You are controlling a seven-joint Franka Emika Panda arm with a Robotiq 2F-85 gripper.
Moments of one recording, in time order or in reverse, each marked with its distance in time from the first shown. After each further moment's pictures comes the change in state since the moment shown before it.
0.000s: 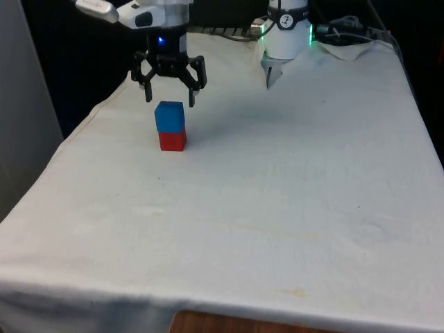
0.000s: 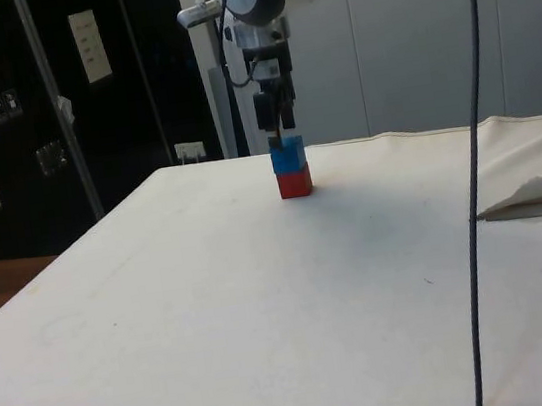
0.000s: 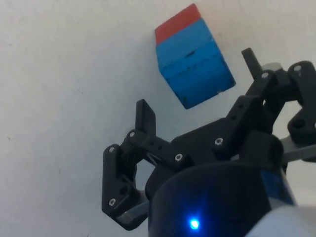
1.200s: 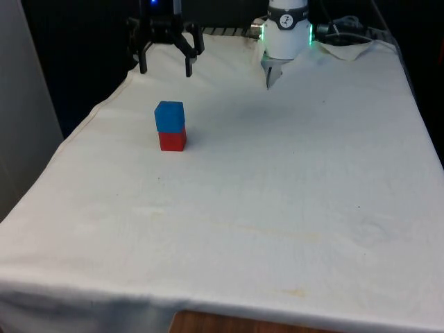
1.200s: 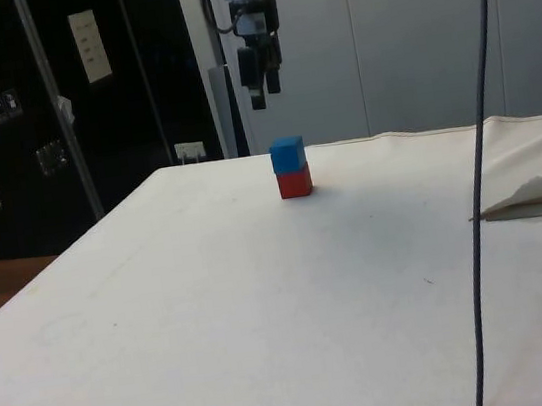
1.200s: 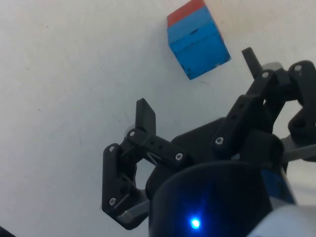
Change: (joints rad) arm 0.000 -0.127 -0.011 0.039 -0.024 -0.132 0.007
